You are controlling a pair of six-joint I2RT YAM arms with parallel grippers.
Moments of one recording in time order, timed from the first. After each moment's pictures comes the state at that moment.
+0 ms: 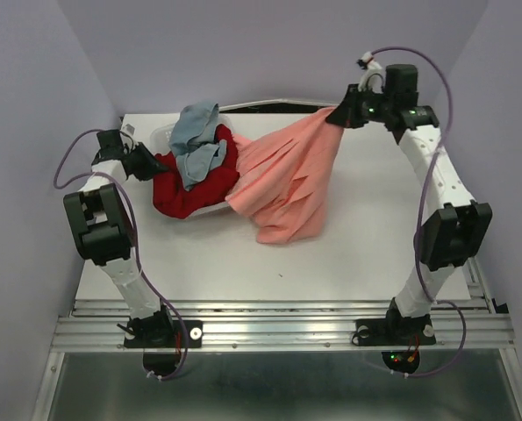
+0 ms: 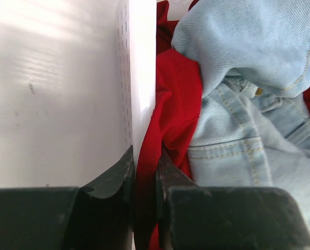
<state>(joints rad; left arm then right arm) 0.28 1.91 1.37 -0.28 0.51 -0.41 0.17 1.82 1.88 -0.54 -0.65 0.16</state>
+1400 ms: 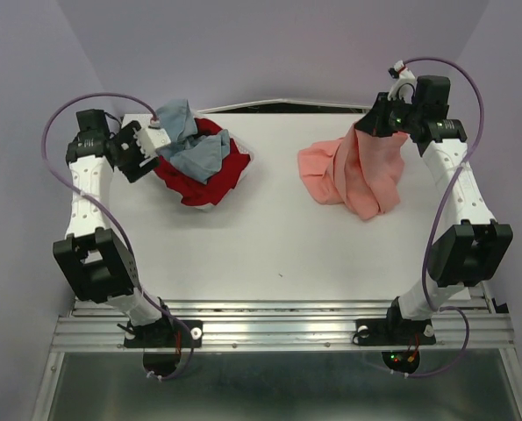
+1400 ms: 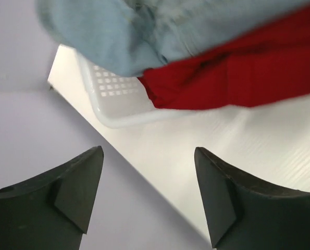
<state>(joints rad) 0.25 1.55 1.49 -0.76 0.50 1.17 -0.01 1.65 1.70 -0.54 -0.60 0.10</state>
